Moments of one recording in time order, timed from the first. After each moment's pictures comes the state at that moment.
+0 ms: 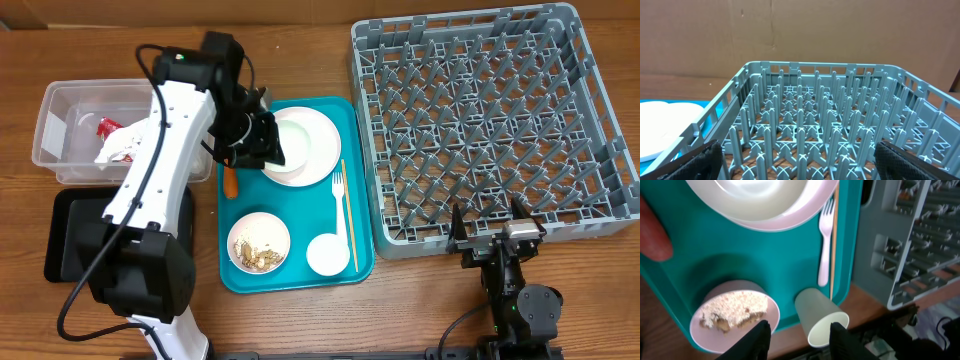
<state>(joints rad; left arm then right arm) -0.20 1.91 1.82 -1.49 0.42 -0.20 0.04 0.01 0.02 -0.04 -0.04 -0.03</state>
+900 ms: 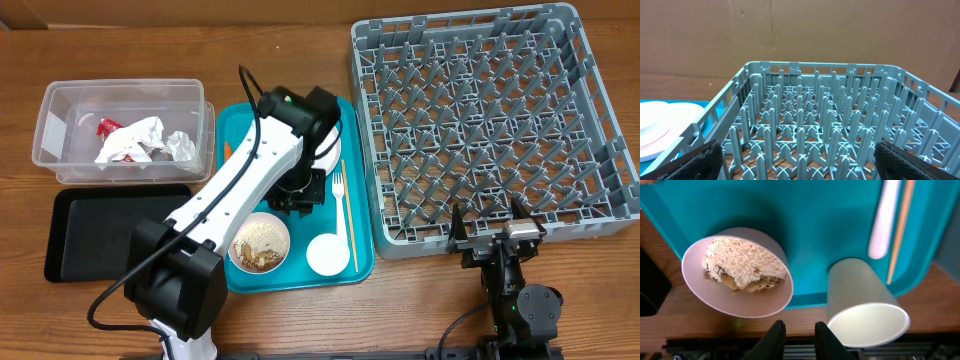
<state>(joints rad) -0.54 1.90 1.66 -1.52 0.07 -0.48 0.04 0.01 0.02 -0.03 -0.04 -0.03</state>
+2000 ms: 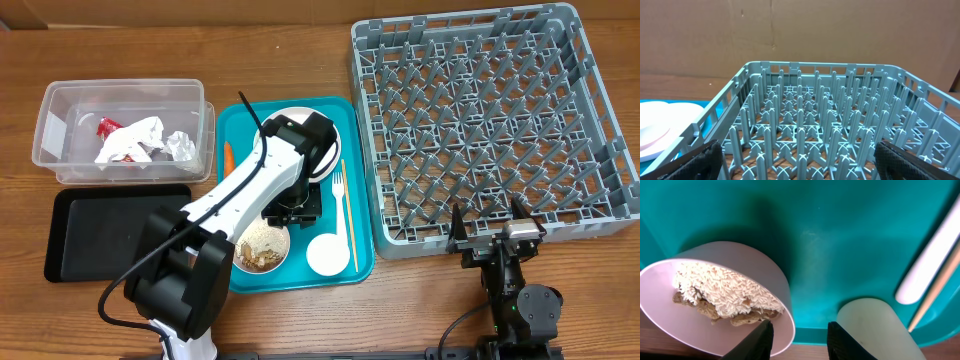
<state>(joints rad) -0.54 1.90 1.43 -1.29 0.04 -0.61 0.04 0.01 0.02 -0.04 -0.04 -0.03</state>
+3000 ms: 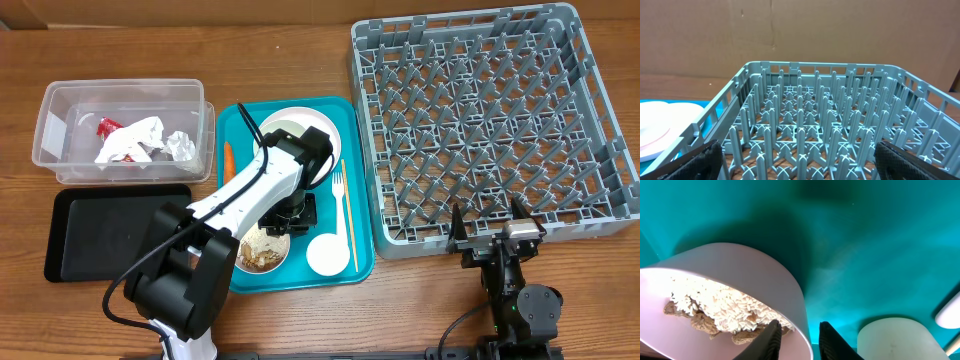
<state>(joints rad) -0.54 1.90 1.32 -1.21 0.01 -0.63 0.04 0.01 0.02 -0.03 -0.04 -0.03</state>
